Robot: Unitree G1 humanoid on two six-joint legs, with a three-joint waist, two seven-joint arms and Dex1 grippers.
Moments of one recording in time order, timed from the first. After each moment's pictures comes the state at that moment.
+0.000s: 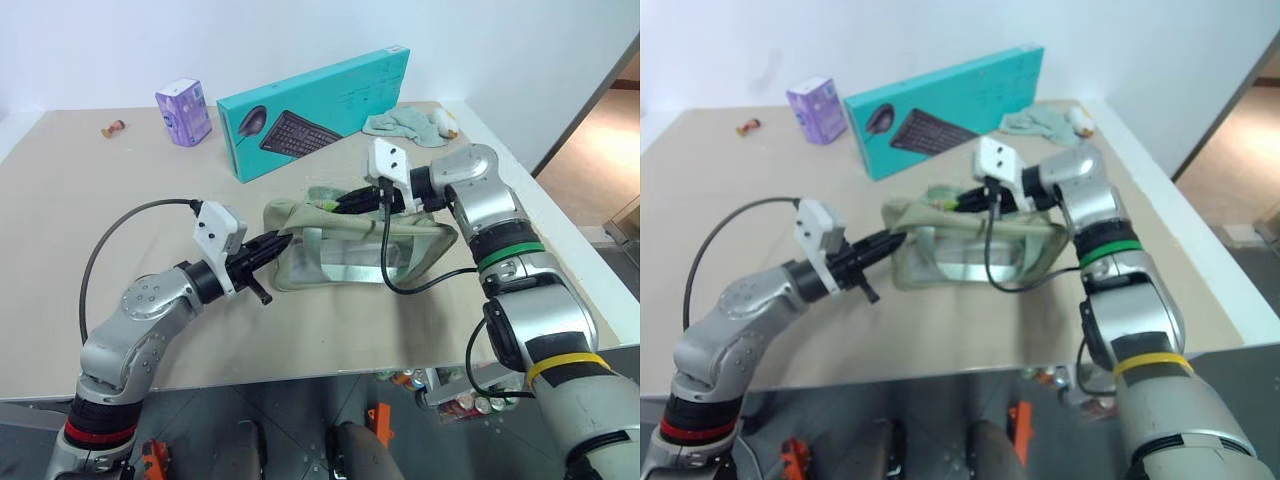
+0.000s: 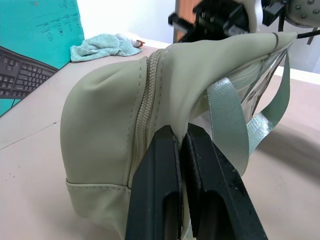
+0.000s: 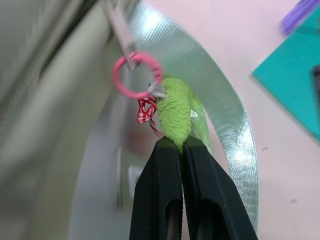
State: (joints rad) left arm -0.33 0.43 0.01 -0.46 -0.53 0.60 -0.53; right arm -1.25 -0.45 0.18 0.89 -0.01 -0.11 1.34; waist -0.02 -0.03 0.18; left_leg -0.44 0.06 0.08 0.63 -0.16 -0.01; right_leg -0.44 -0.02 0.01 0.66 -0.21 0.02
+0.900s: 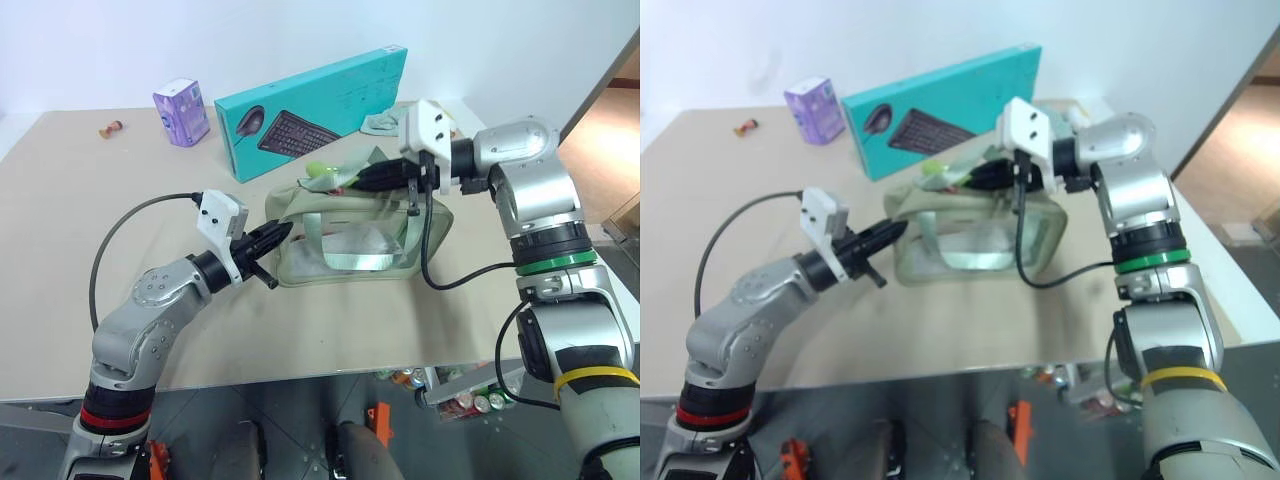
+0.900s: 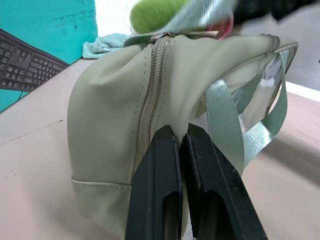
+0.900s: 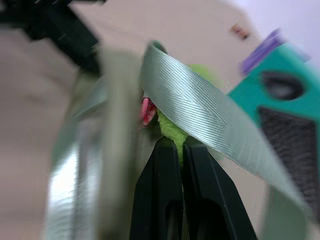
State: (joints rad) left arm -0.39 0.38 0.02 -0.41 -0.56 0.66 -0.47; right arm -1.13 -0.59 0.18 0.47 0.09 0.09 1.42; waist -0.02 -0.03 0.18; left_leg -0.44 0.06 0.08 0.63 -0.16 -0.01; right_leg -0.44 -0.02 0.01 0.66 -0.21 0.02
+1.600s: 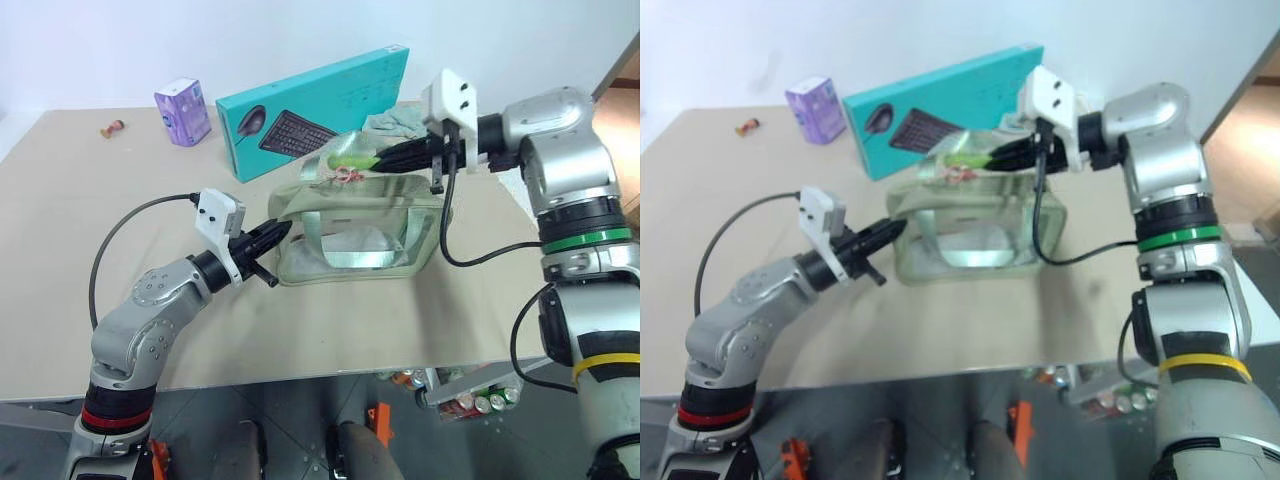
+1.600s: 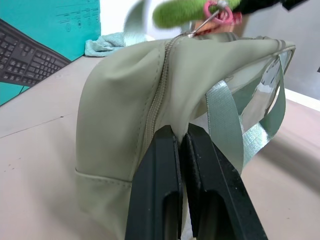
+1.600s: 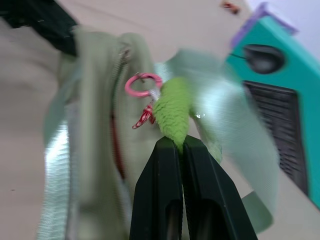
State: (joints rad) left arm -0.39 0.36 0.04 -0.41 -0.60 0.69 -0.44; right arm -1.26 -0.68 0.18 0.59 0.08 0.15 1.41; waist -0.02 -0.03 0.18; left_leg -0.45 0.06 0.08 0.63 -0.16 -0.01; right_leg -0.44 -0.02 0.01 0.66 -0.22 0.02
